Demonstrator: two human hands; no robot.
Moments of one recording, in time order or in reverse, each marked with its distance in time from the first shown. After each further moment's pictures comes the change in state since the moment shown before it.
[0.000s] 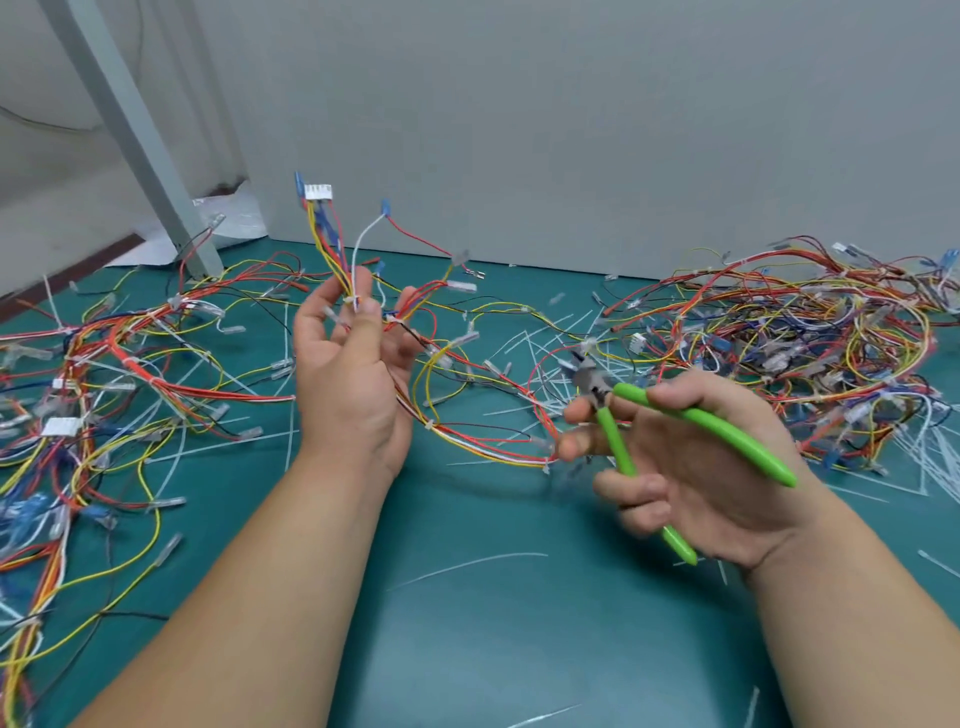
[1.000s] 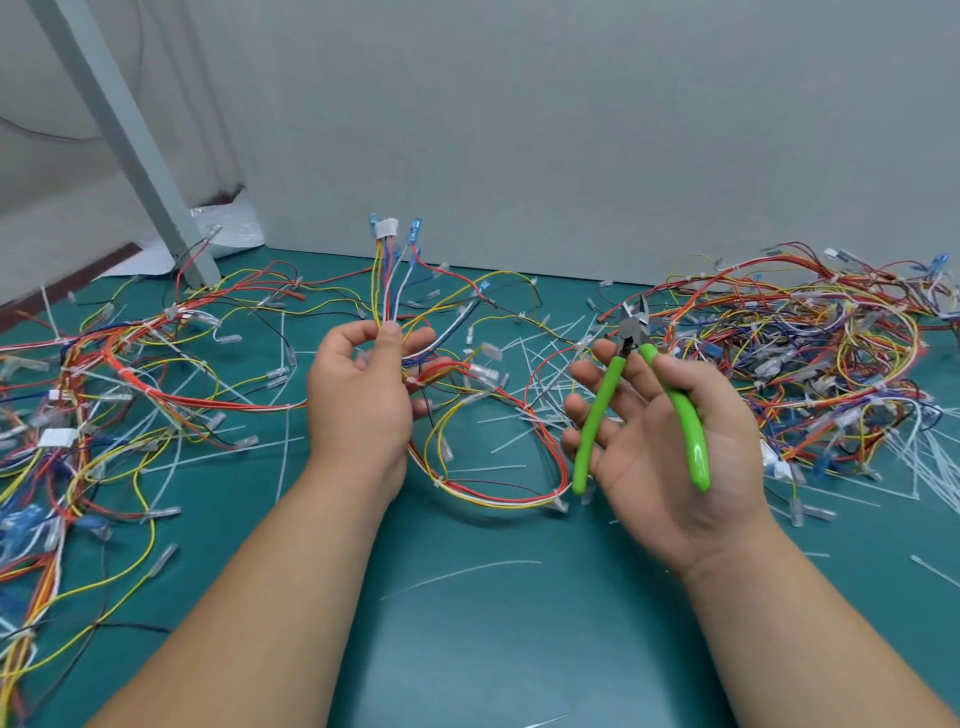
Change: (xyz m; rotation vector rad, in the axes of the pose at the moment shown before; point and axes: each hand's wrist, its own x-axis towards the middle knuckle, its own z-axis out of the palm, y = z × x) left_hand -0.015 -0.005 0.000 0.455 0.021 -0.035; right_hand 0.019 0.012 0.029 0.253 0.385 -0.469
